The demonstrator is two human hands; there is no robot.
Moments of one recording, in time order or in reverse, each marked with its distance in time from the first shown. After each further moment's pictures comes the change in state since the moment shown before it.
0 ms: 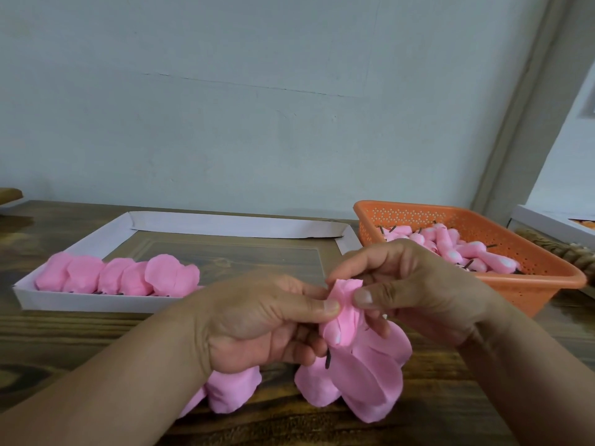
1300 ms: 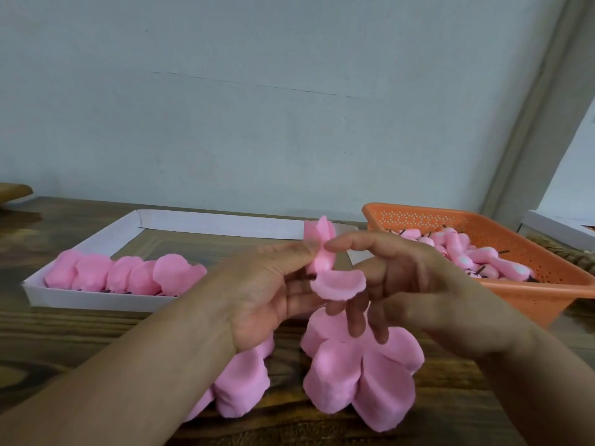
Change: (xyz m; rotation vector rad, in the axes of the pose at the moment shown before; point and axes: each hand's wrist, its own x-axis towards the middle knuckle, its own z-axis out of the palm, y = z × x) left_hand 0.008 0.012 -0.001 -0.276 0.433 0.265; right_hand -0.002 -0.003 0.006 -0.198 -0.040 -0.162
